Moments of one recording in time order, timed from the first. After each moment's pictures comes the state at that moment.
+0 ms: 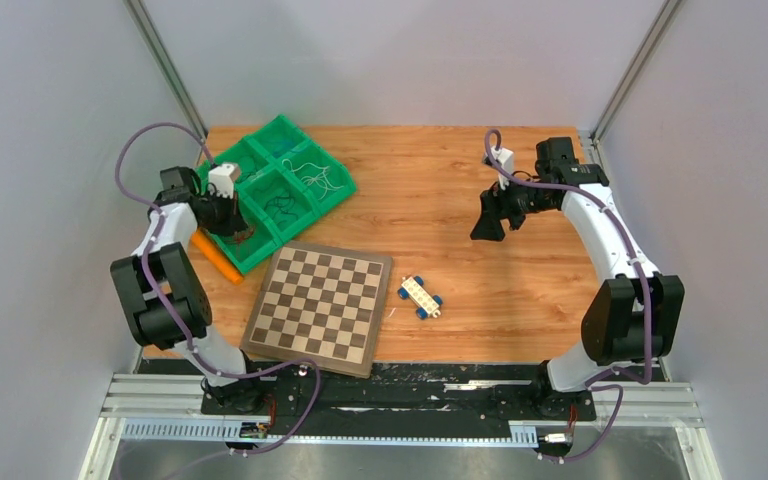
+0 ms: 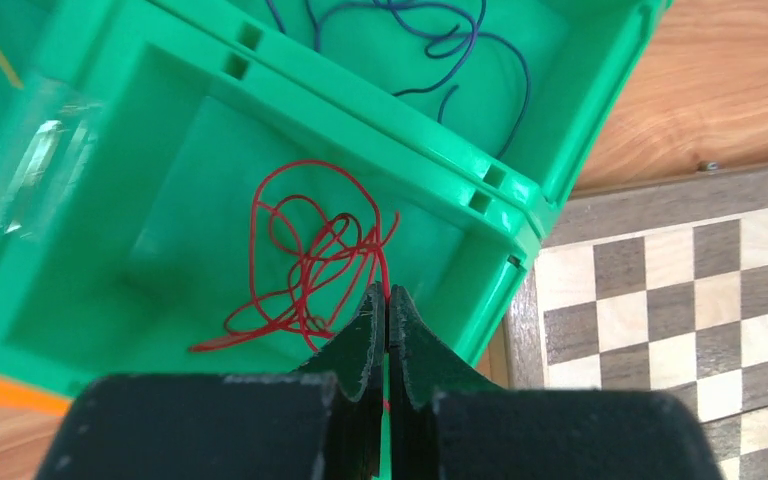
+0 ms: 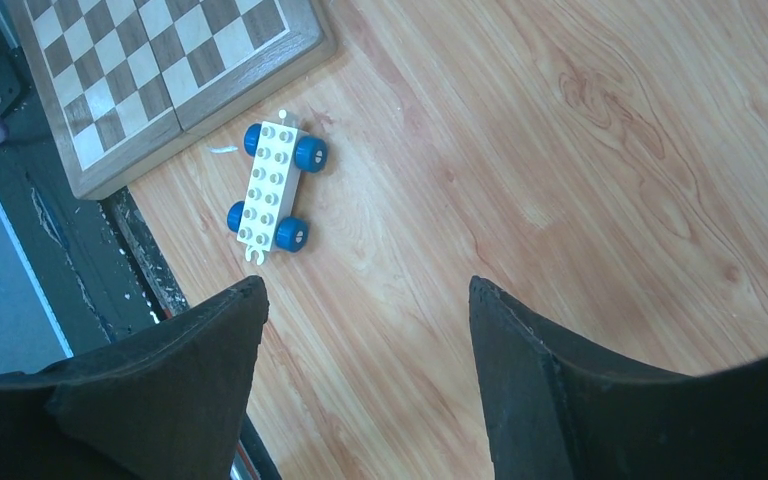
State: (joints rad) left arm 0.37 1.61 1.14 -0.51 0.58 0.44; right arm 0.07 1.55 1.39 -0.96 -0.80 -0.60
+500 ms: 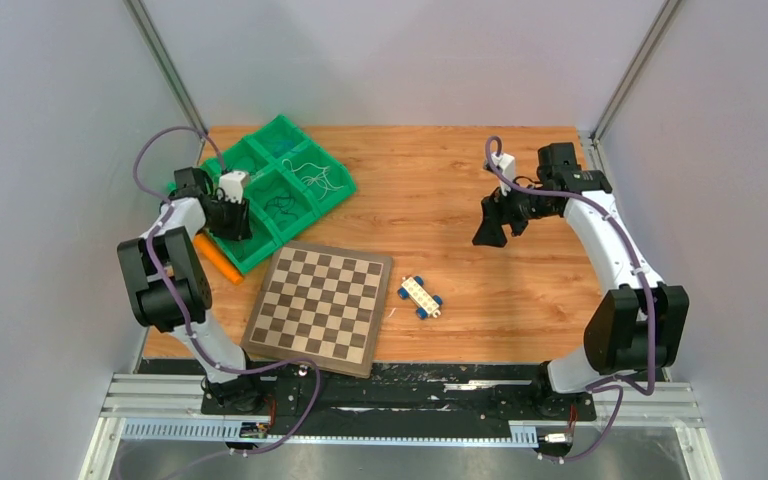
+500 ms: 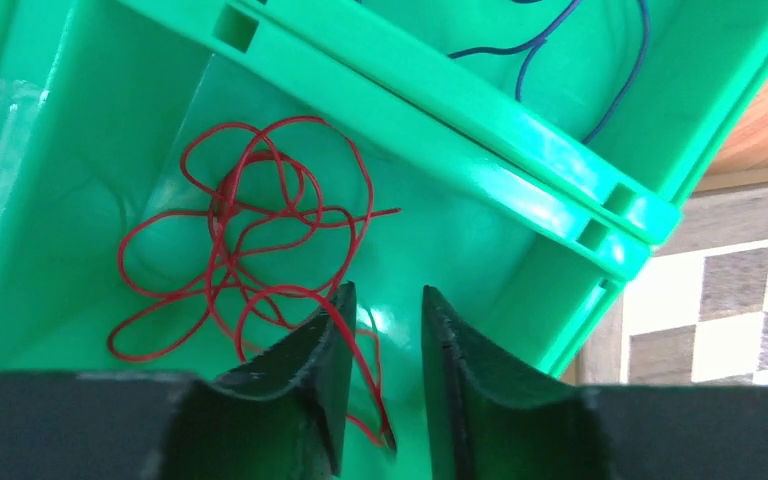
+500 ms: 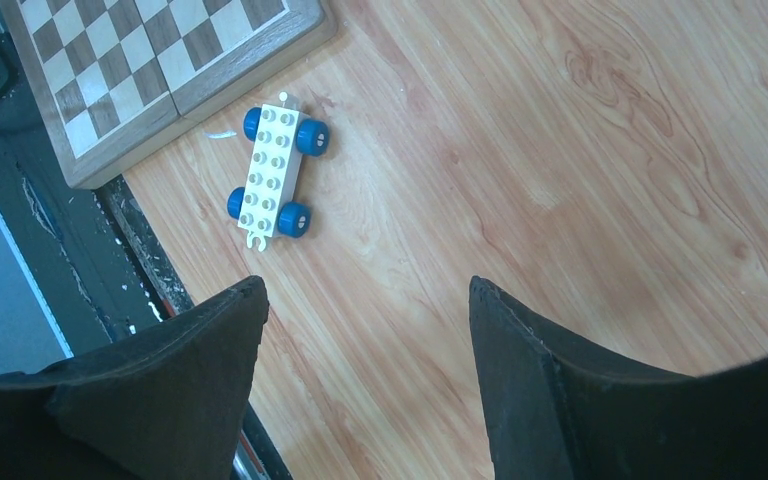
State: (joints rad) left arm 0.31 1.77 1.15 -0.49 0.42 0.48; right arm 0.07 1.51 1.34 -0.96 -0.77 -0.60
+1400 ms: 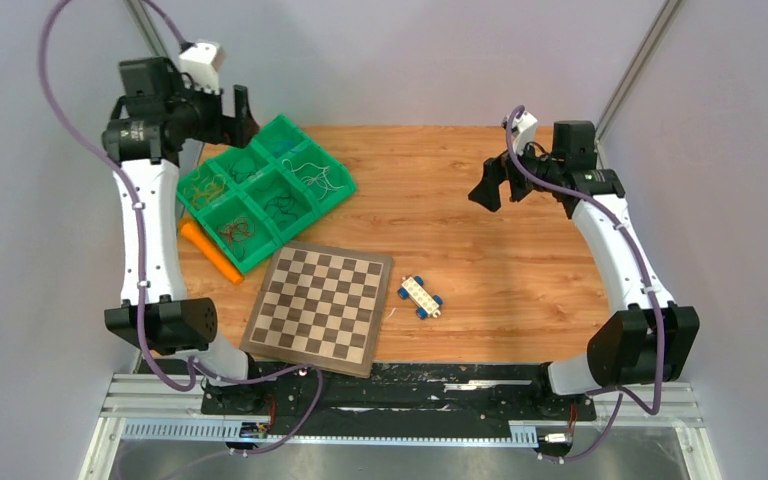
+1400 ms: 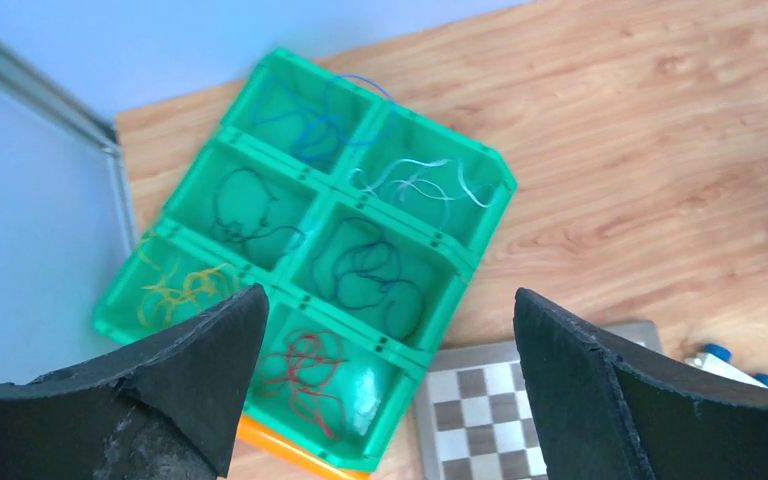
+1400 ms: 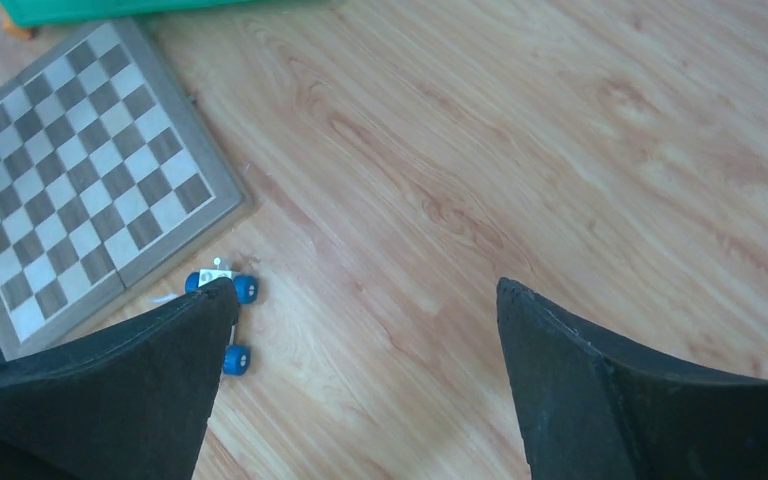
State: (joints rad) left arm 0.18 1.59 2.07 -0.99 0.46 0.23; right arm 0.07 1.45 1.43 -0.65 -0.71 -0.34
